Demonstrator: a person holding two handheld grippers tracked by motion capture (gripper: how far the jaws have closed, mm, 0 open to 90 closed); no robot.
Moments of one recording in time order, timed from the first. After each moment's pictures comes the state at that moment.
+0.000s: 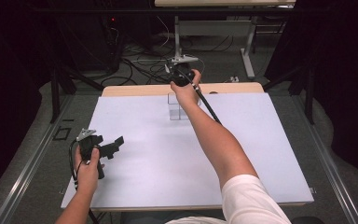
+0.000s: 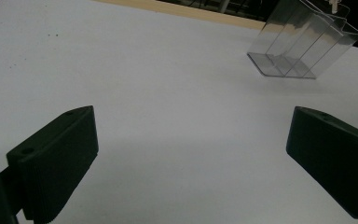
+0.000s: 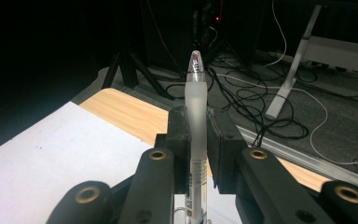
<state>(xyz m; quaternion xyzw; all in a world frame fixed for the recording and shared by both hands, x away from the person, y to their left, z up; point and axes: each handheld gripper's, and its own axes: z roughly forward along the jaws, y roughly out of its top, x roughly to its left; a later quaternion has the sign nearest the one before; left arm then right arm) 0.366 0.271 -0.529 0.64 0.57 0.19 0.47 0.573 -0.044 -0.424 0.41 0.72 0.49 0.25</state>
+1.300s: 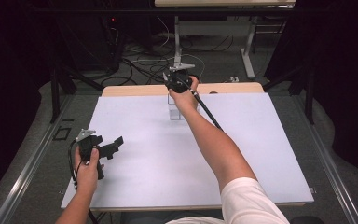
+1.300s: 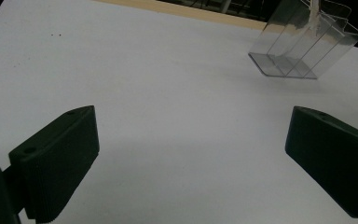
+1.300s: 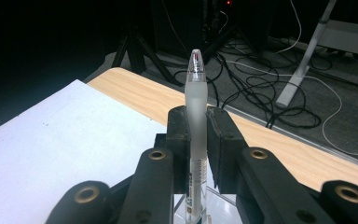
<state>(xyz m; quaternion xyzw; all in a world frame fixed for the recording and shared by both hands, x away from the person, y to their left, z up) 0.364 0.271 -0.528 0.64 0.58 0.19 0.47 0.571 -0.039 -0.449 0.41 0.74 0.48 0.23</state>
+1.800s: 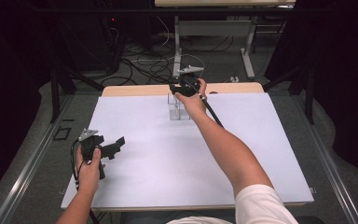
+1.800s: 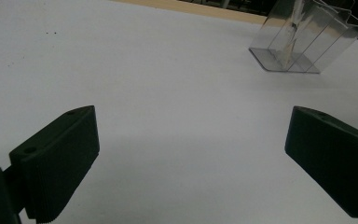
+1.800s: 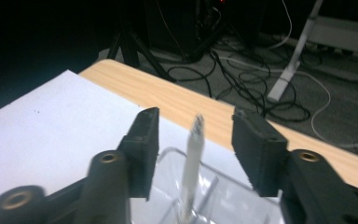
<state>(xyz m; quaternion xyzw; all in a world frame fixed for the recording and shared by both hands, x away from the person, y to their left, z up) 0.366 0.267 -0.530 0.66 0.57 0.19 0.46 0.557 -0.069 -0.450 0.41 0.74 0.47 0.23</state>
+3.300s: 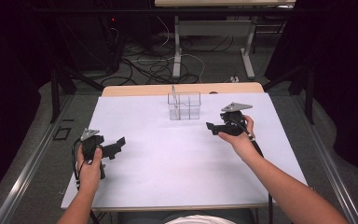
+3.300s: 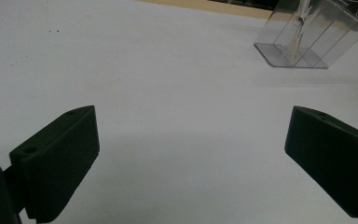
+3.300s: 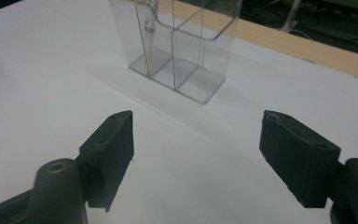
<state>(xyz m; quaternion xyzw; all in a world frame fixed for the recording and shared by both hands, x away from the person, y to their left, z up) 0.367 0.266 -0.530 0.66 0.57 0.19 0.45 0.428 -0.201 -0.495 0.42 0.77 0.43 0.21</state>
